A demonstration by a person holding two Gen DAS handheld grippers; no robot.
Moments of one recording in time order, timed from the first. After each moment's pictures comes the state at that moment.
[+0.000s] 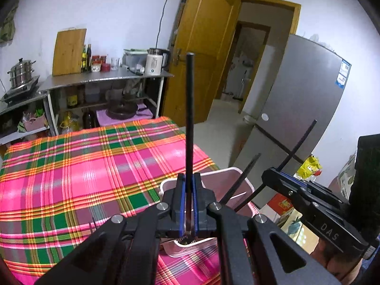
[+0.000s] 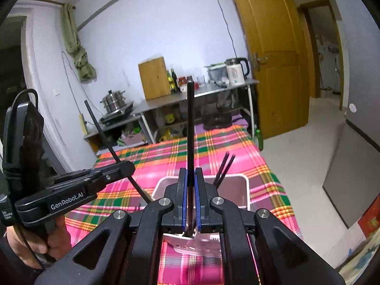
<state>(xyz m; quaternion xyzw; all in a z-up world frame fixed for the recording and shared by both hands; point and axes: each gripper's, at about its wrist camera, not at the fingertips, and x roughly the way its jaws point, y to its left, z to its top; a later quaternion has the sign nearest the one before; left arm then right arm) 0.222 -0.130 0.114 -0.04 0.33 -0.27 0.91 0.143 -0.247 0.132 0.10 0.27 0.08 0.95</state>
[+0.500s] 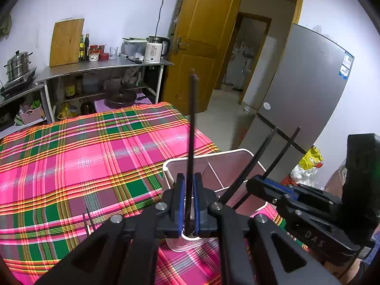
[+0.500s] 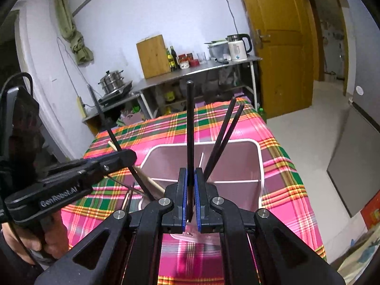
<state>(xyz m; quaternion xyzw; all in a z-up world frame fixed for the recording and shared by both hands) 0.227 -0.131 0.086 -0.03 0.35 -0.27 0.90 0.155 -0.245 0.095 0.10 0.33 0.09 0.94</state>
